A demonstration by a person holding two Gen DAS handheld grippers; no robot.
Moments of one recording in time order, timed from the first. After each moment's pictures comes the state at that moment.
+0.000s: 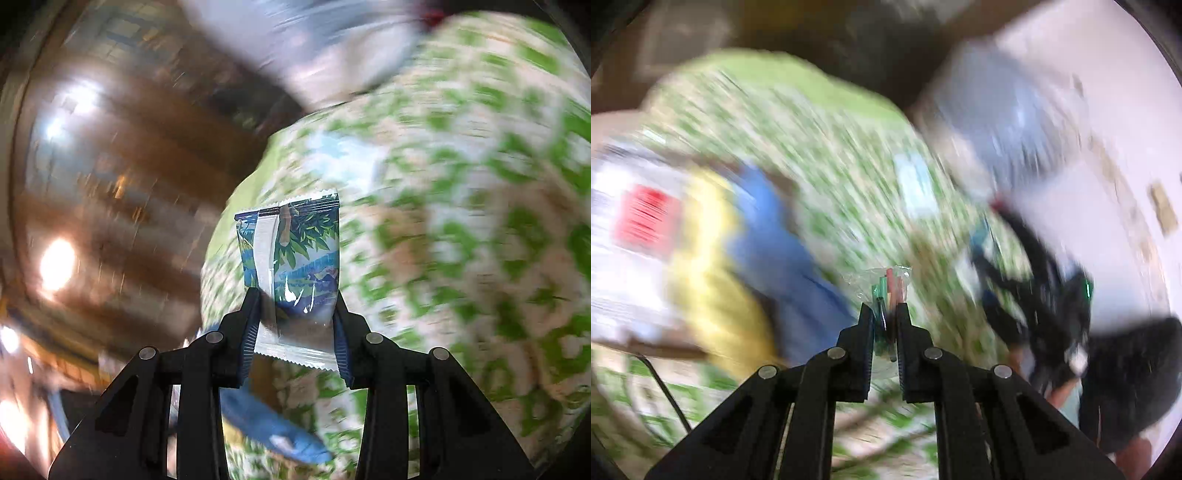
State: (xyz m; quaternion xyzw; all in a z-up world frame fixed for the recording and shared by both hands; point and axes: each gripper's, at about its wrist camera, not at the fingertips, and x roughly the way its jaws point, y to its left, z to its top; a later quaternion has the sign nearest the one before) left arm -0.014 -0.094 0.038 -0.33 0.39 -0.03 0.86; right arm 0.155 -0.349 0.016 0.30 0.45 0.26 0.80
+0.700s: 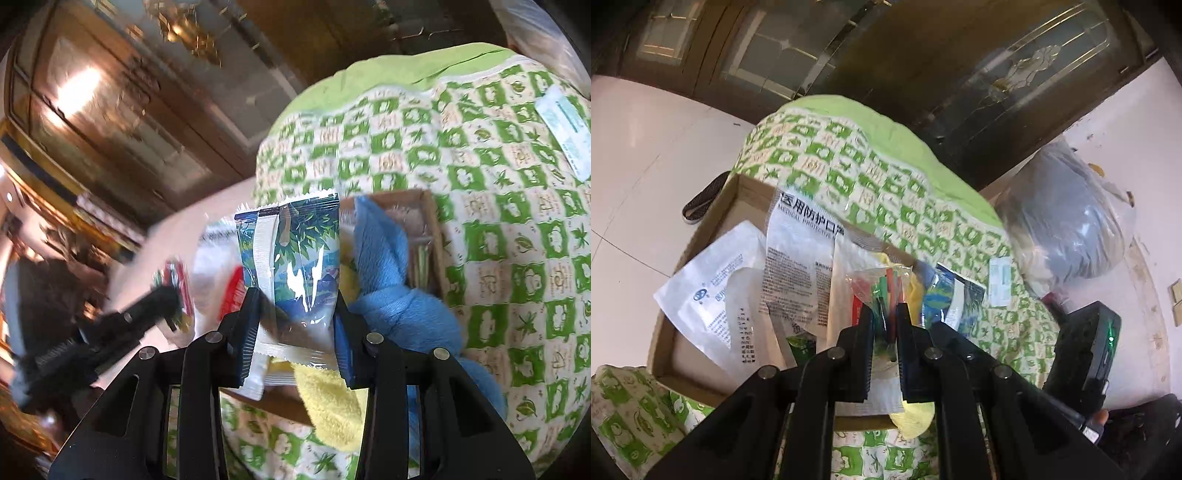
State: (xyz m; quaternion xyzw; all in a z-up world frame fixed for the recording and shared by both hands) left arm -0.051 0.052 -0.002 -0.40 0.33 0.07 0.85; right arm 0.101 -0.068 -0.002 0.04 0.52 0.40 0.75
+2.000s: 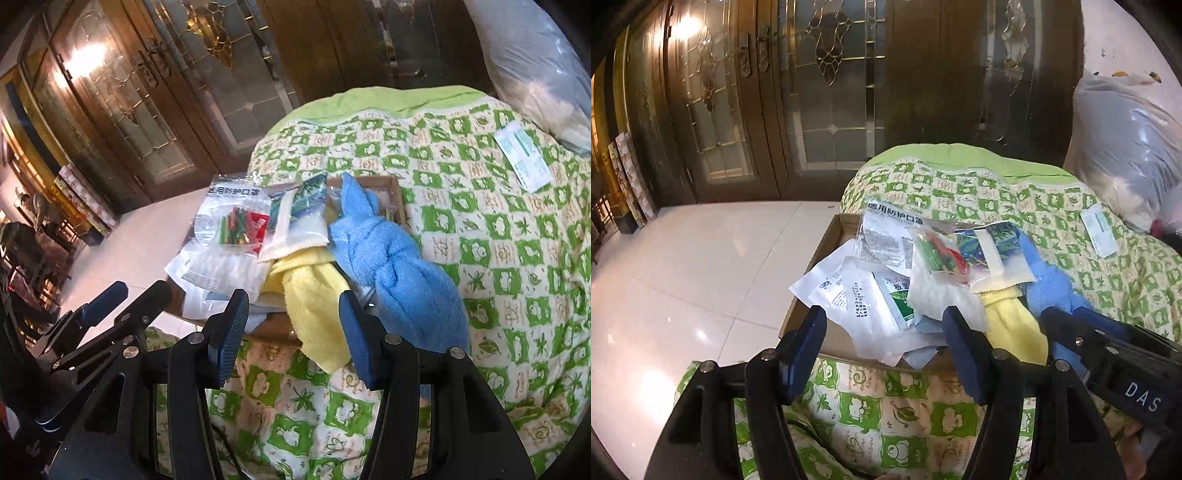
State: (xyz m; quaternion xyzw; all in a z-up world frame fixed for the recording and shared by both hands) left arm -0.112 -0.031 0.009 -0.13 0.34 0.29 0.89; right arm 0.012 -0.109 0.019 -0.04 0.45 0.38 0.81
